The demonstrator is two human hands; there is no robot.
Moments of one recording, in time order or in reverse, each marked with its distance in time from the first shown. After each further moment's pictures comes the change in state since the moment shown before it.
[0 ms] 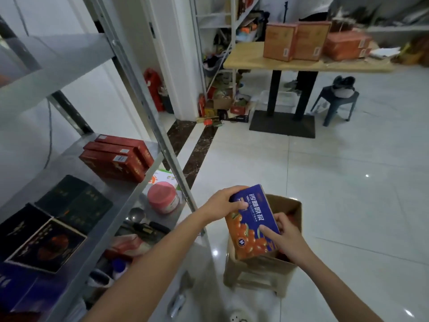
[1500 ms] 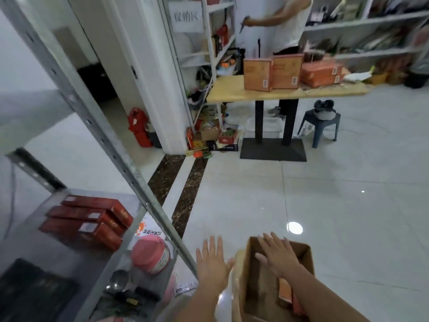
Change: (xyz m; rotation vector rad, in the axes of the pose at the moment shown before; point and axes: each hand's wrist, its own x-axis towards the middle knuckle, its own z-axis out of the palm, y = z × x) left_hand 0.085 -0.085 0.016 1.007 0.177 -0.355; right_hand 0.168 0.033 -0.010 -1.224 -0.137 0.022
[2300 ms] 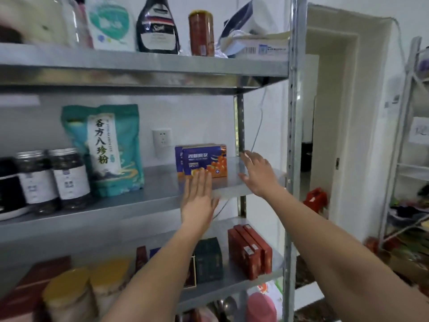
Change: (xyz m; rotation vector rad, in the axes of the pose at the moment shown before) left_hand -0.264 -0.187 -0.271 0.210 0.951 -0.922; right_hand -0.112 -0.369 -0.388 0.055 0.857 -1.196
